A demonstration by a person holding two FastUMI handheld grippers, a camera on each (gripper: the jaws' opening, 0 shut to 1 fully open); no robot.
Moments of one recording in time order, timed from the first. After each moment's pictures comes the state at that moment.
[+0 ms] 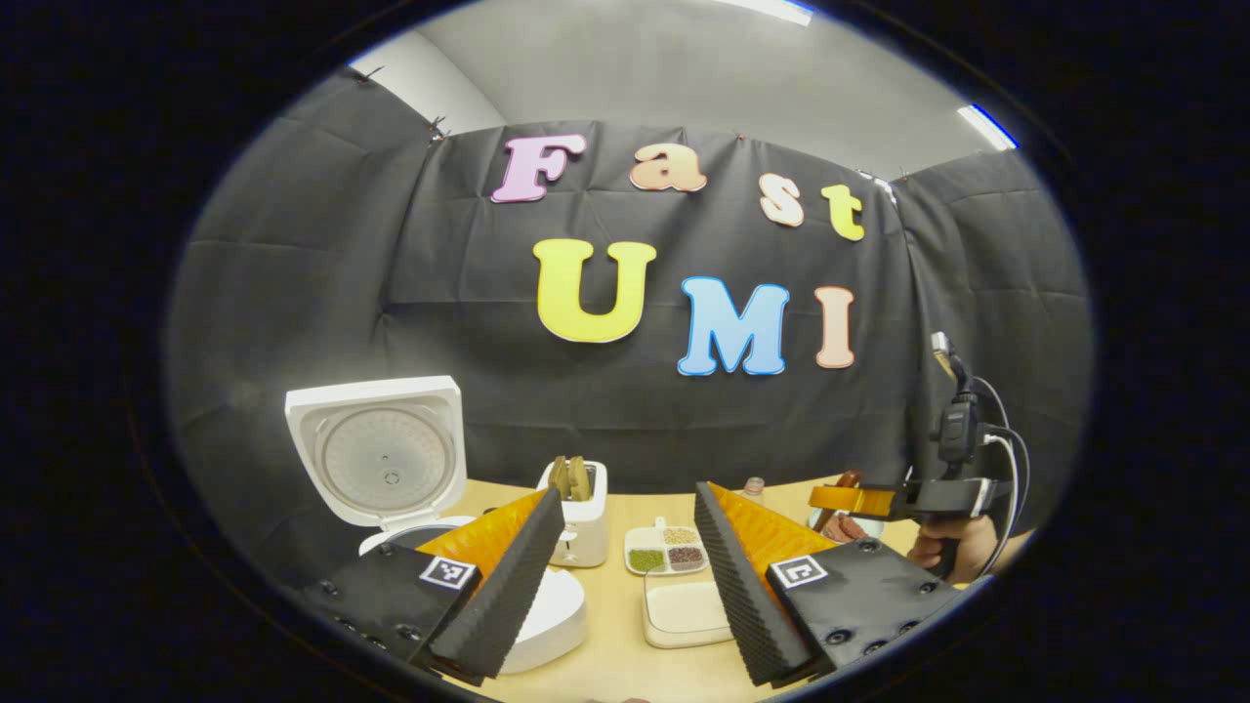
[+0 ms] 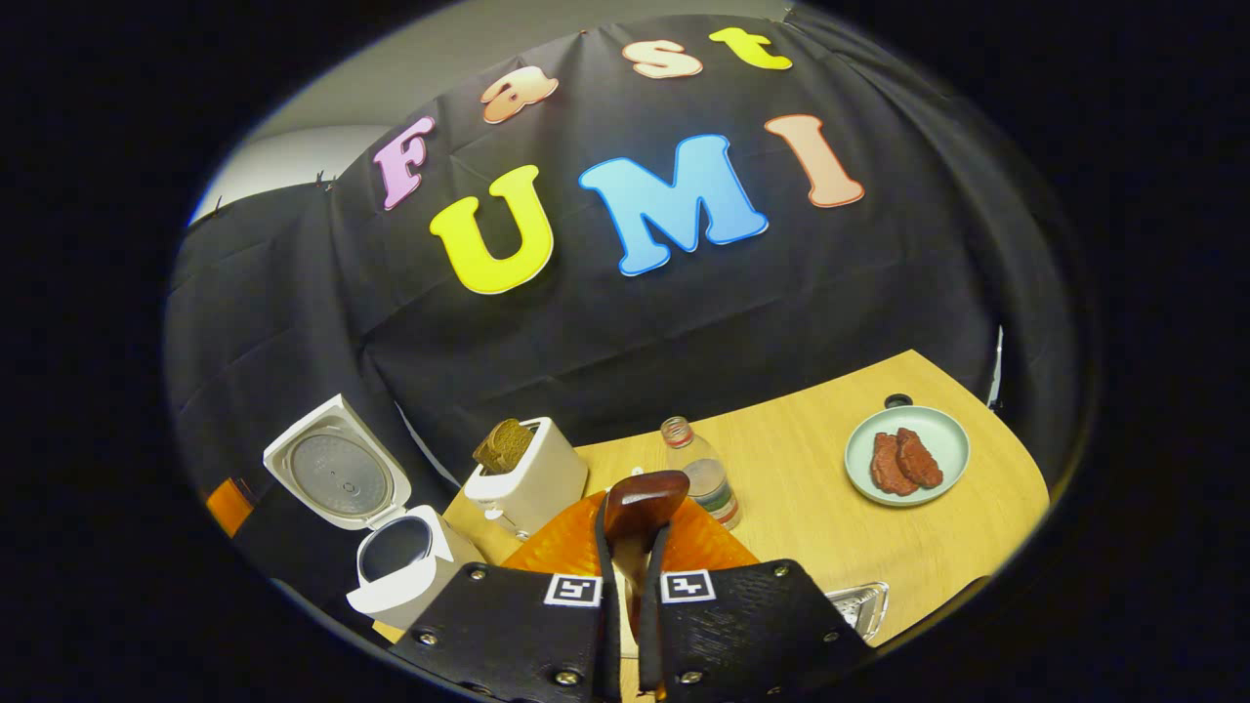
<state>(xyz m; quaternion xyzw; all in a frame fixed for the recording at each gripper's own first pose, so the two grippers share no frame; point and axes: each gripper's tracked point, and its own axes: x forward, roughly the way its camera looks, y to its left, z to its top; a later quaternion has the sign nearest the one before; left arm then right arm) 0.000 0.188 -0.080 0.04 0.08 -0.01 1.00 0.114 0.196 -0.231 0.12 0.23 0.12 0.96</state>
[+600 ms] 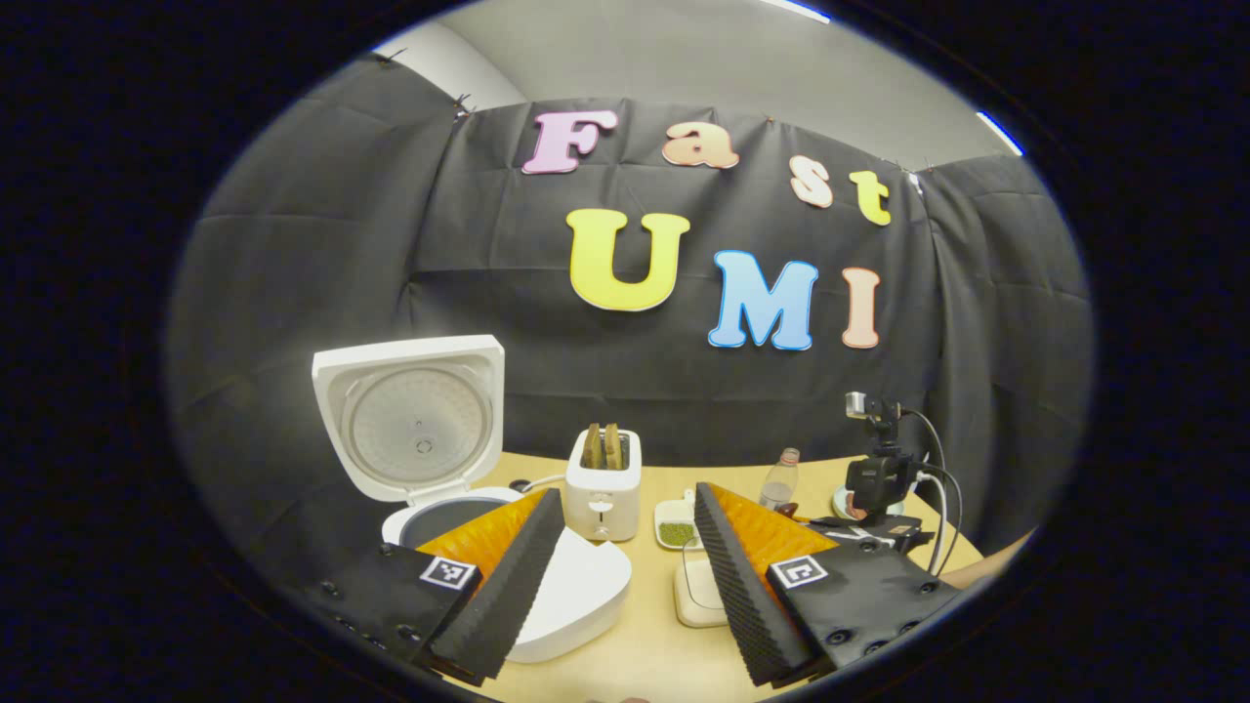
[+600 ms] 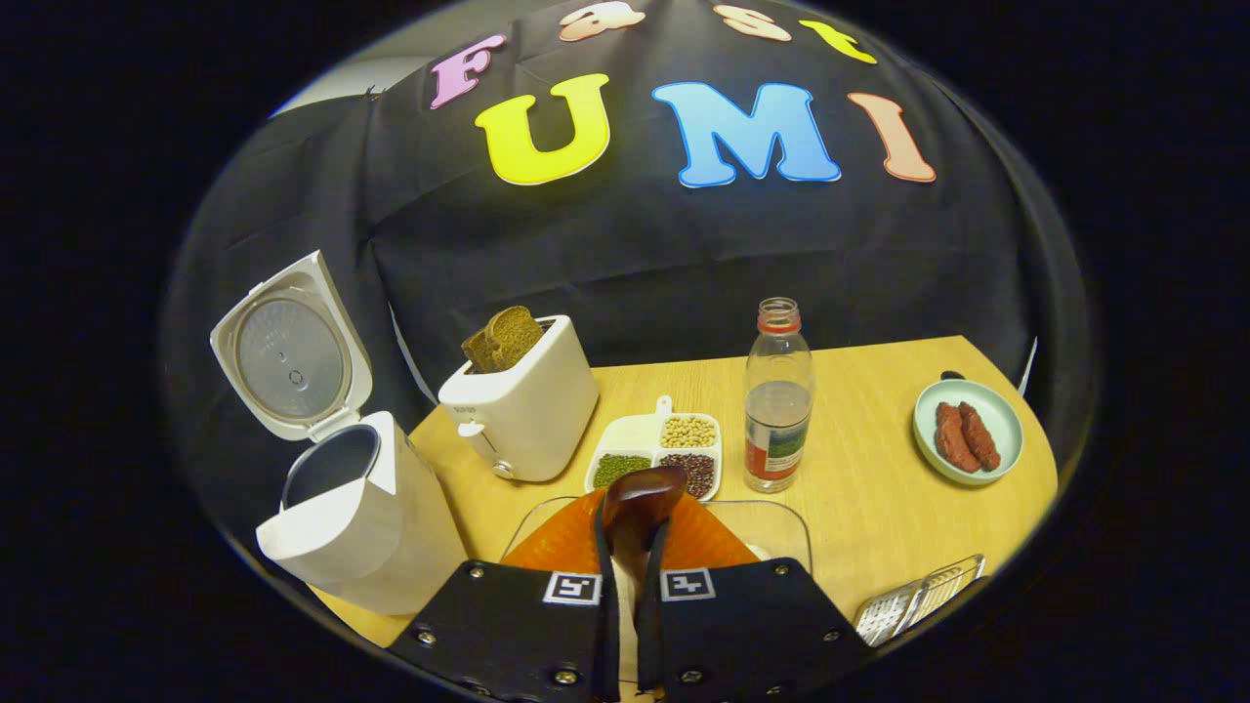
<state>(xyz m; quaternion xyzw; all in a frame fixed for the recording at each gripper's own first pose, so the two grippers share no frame) -0.011 0.235 -0.120 0.01 0.13 0.01 0.99 0.123 0.268 -0.344 0.05 0.29 0.15 0.94</state>
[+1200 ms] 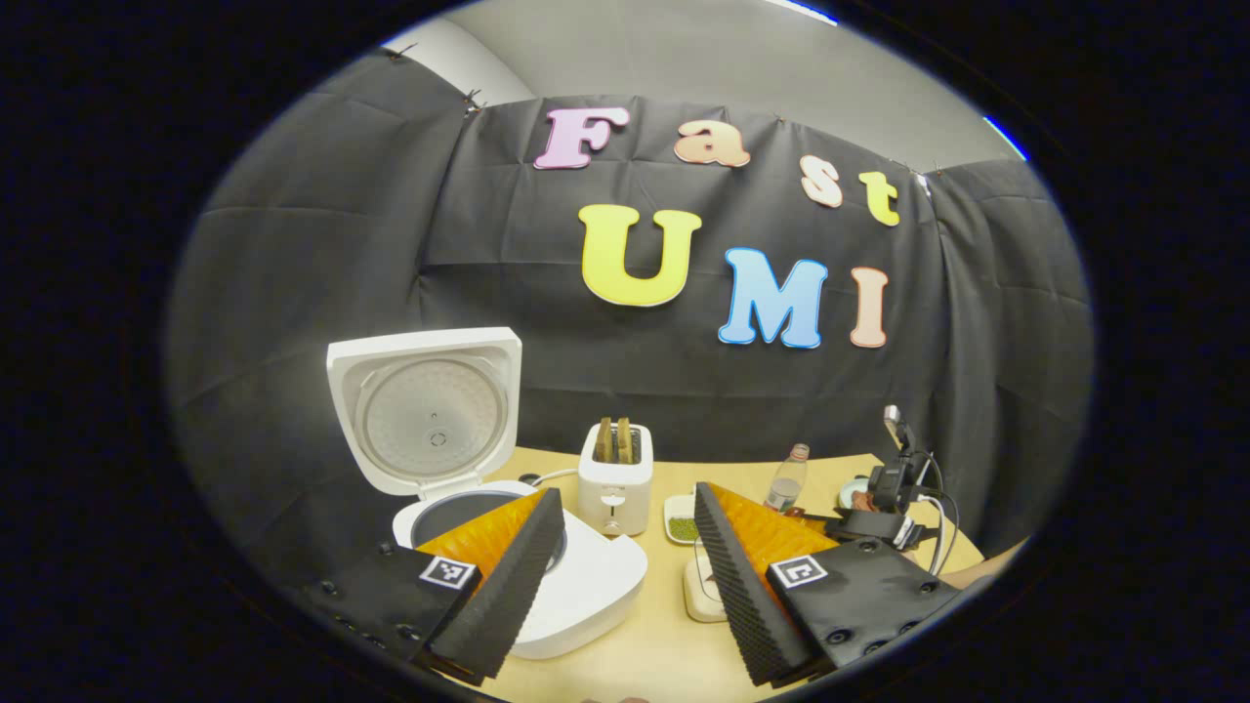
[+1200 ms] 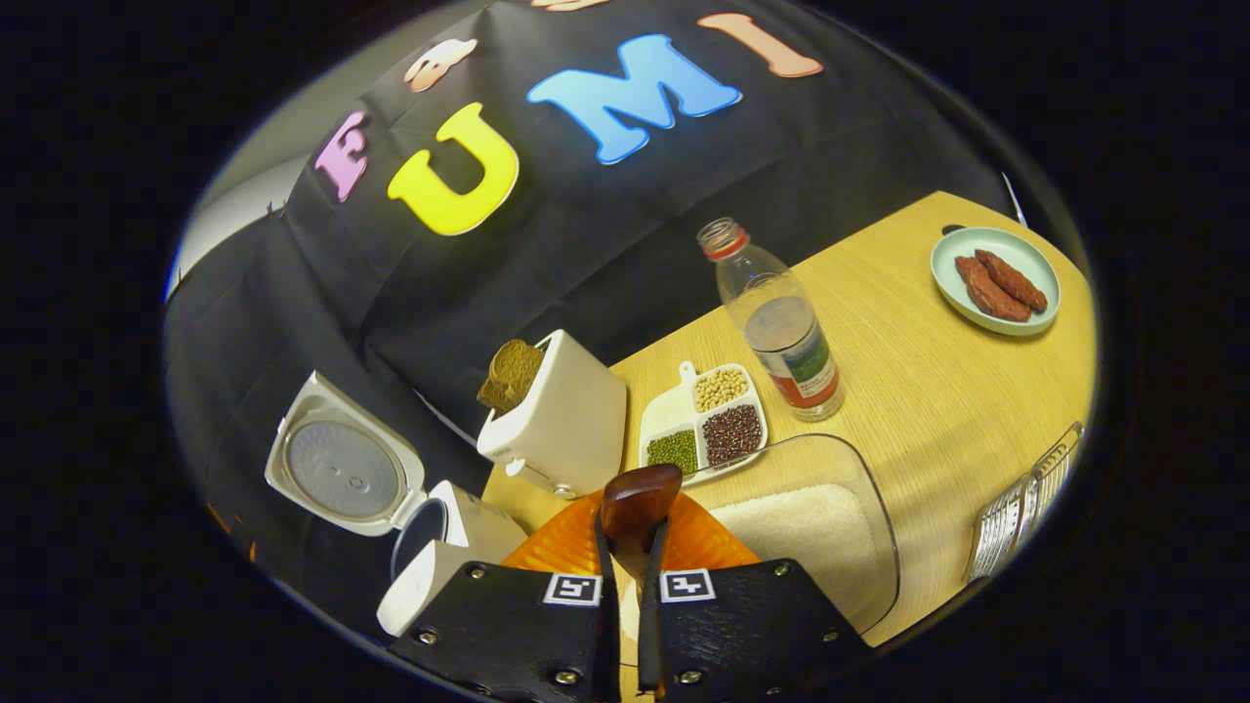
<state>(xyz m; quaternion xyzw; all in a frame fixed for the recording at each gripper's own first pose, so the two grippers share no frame) -0.015 0.253 -0.113 0.02 0.12 0.02 0.99 0.117 0.258 -0.343 0.28 0.32 0.13 0.90</state>
